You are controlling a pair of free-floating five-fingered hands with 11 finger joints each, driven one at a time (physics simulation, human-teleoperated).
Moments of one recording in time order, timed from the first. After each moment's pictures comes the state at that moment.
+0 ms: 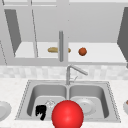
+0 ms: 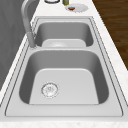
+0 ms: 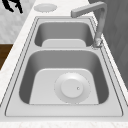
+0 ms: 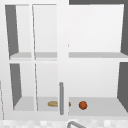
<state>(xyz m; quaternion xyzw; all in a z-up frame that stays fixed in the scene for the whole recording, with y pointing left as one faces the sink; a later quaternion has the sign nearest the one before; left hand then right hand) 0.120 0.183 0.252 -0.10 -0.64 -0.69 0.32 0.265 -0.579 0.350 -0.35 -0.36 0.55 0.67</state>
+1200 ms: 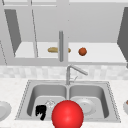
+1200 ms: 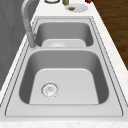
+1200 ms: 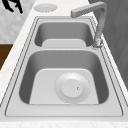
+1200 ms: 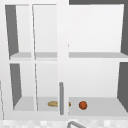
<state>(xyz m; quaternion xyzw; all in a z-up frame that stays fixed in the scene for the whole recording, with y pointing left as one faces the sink) 0.120 0.183 0.252 -0.10 -0.64 -0.69 0.32 0.220 -0.595 0.199 -0.38 -0.33 0.54 0.68</state>
